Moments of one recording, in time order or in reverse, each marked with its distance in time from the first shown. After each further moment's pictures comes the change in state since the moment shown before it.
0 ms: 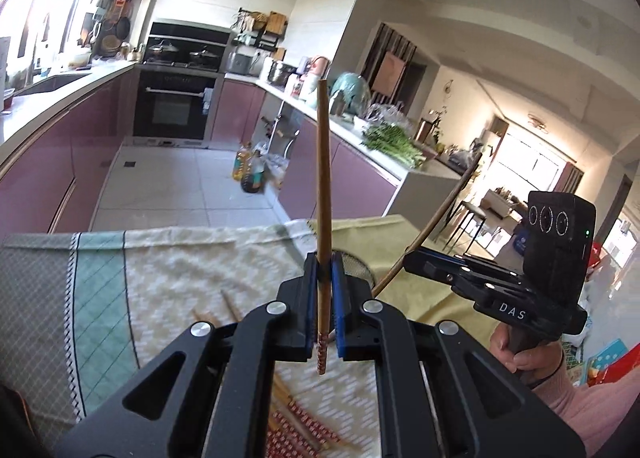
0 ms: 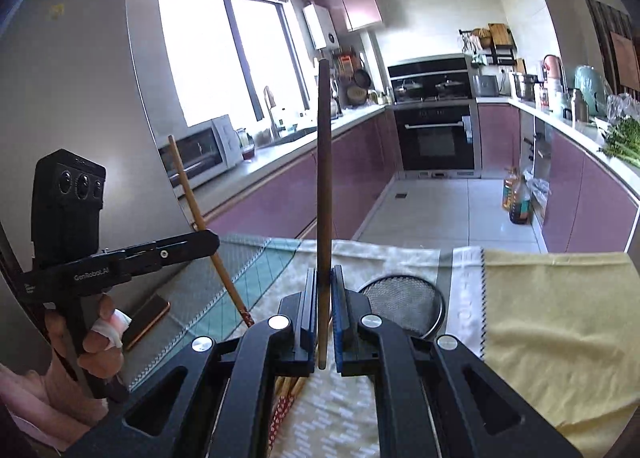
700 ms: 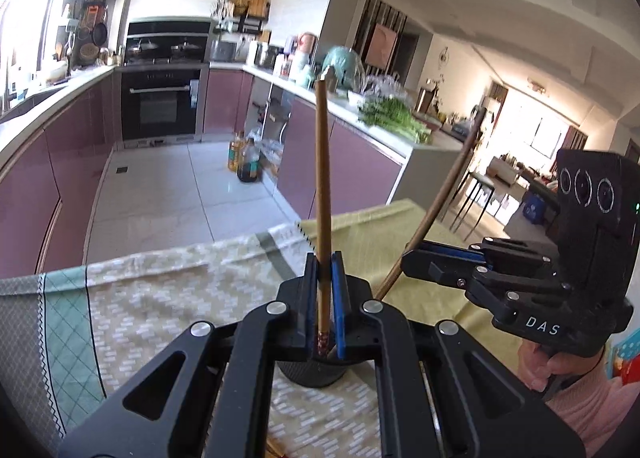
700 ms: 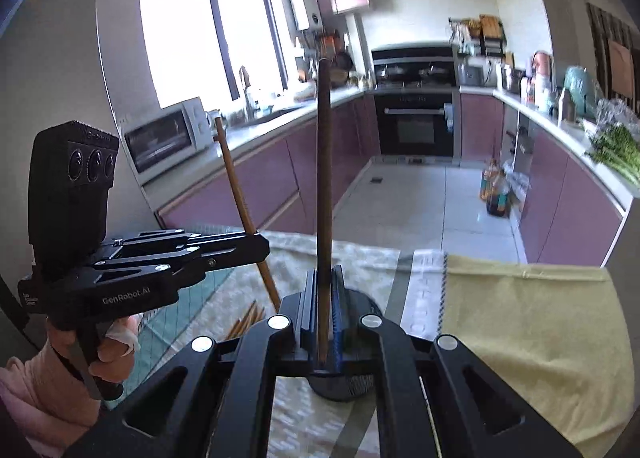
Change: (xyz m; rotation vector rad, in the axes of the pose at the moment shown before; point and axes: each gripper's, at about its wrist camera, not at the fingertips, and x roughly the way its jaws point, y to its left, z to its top) left arm 0.096 -0.045 0.026 0.100 0.126 0.033; right arm 0.032 -0.041 0.019 -0.021 0.122 -0.074
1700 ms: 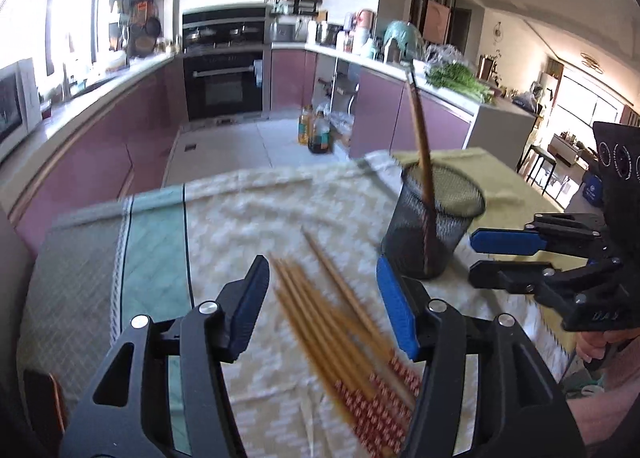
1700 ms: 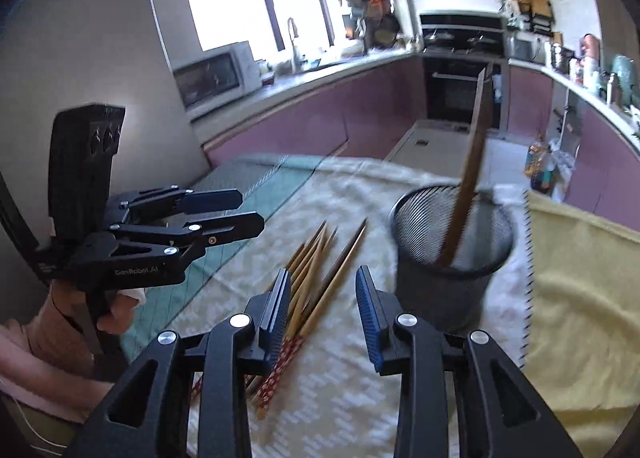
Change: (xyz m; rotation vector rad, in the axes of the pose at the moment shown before) left arm -0.038 0.073 -0.107 -0.007 0.070 0.254; right arm 0.031 0.067 -0.072 -0.080 0.147 0.145
